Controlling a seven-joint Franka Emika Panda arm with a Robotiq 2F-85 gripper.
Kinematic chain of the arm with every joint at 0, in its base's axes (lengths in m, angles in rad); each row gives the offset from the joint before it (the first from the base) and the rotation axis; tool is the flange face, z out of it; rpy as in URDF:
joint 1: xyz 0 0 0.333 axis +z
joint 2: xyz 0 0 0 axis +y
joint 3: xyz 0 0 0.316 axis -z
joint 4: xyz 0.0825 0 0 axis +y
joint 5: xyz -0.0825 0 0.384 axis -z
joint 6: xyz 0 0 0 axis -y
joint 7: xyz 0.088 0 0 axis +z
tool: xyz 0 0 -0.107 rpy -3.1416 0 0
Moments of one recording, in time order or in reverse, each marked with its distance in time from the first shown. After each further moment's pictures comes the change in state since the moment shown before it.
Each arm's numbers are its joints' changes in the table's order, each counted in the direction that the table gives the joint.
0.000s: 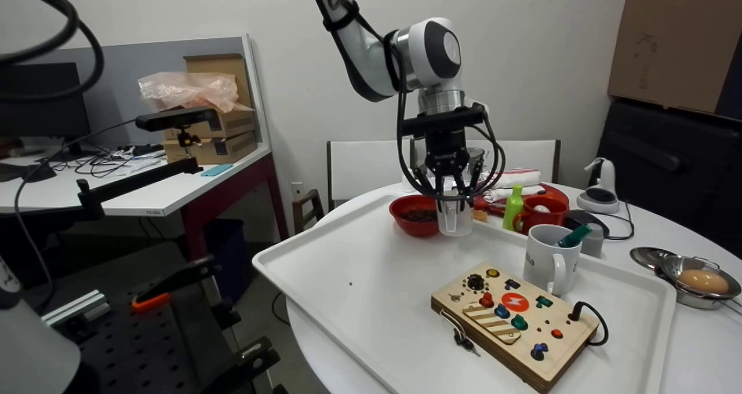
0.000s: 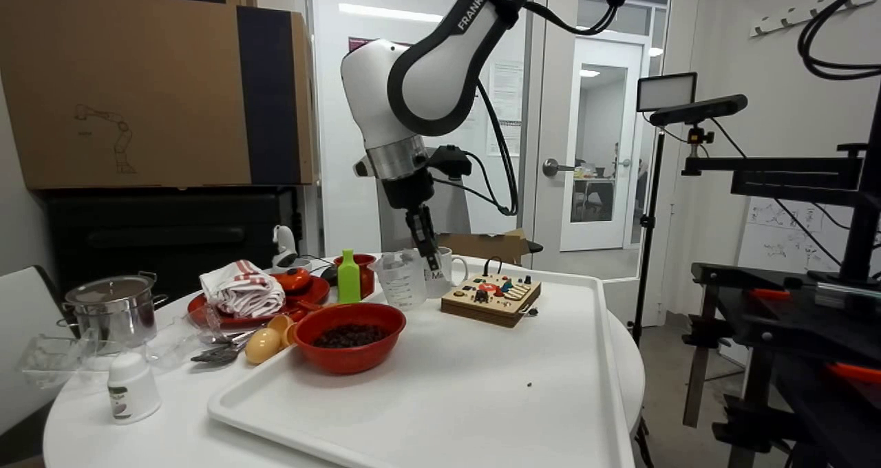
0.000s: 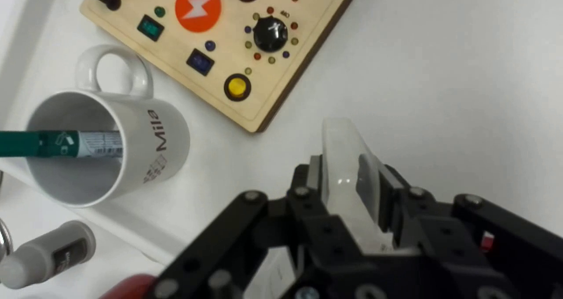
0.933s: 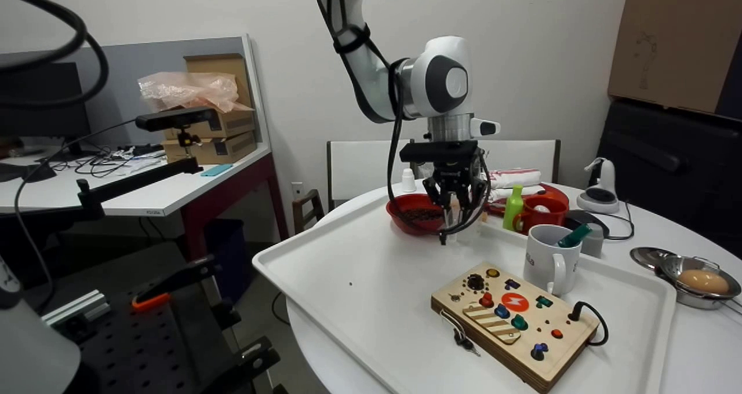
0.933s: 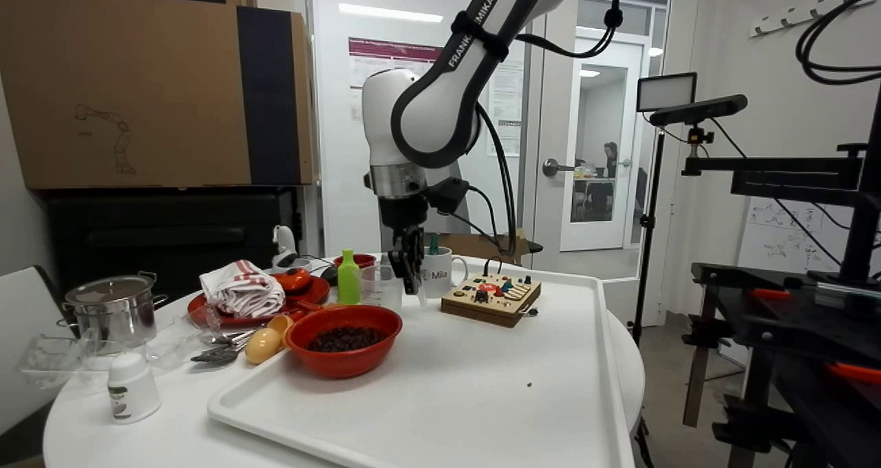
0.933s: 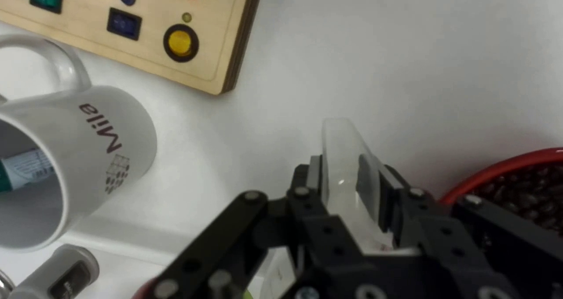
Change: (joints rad) arm 0.016 0.083 0.058 -0.001 -0.184 0.264 -0.127
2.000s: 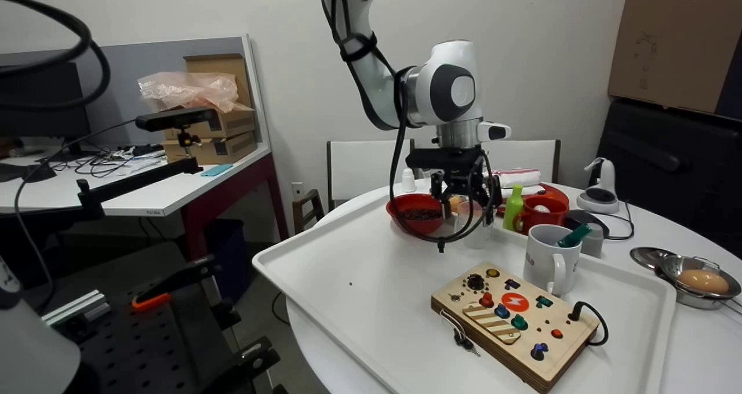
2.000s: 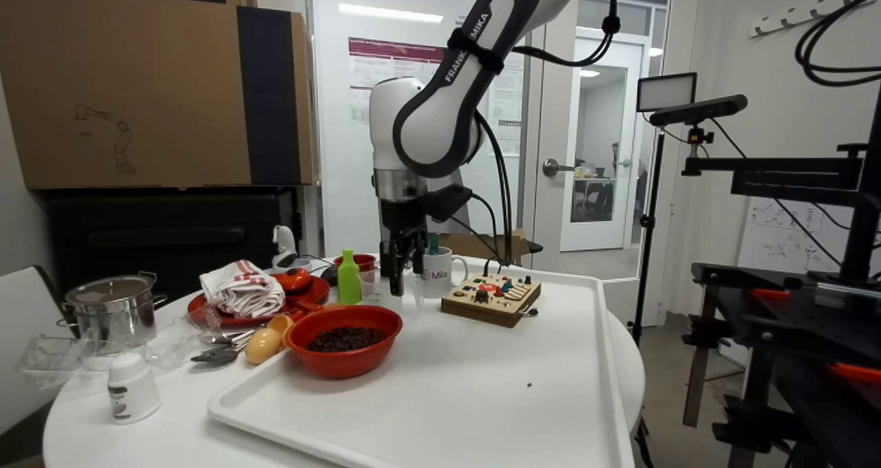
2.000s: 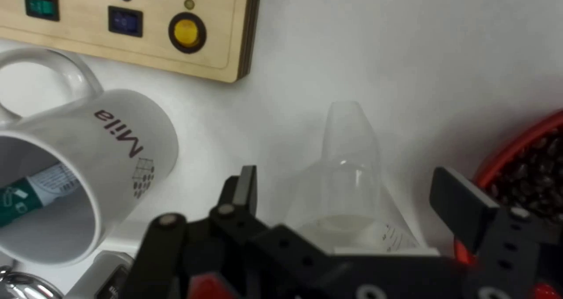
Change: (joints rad) arm 0.019 0.028 0.048 -0.020 -0.055 0.075 -0.082
